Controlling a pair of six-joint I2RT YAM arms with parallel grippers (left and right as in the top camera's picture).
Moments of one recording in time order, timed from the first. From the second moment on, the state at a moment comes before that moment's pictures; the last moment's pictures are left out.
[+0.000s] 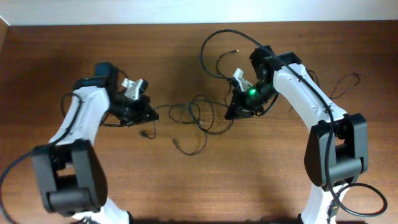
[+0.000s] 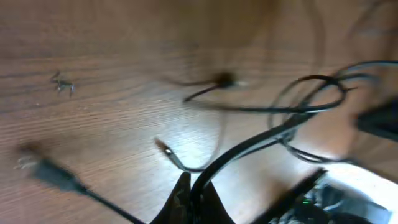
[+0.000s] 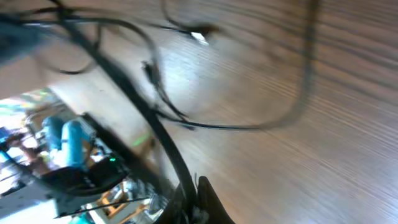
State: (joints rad) left arm 0.11 1.80 1.30 -1.03 0.66 0.03; right arm 0.26 2.03 1.62 -1.23 -0.70 0.07
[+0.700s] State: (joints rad) left arm 0.52 1.27 1.34 -1.02 0.77 -0.14; right arm 0.28 2.00 1.63 -1.20 -0.32 0.20
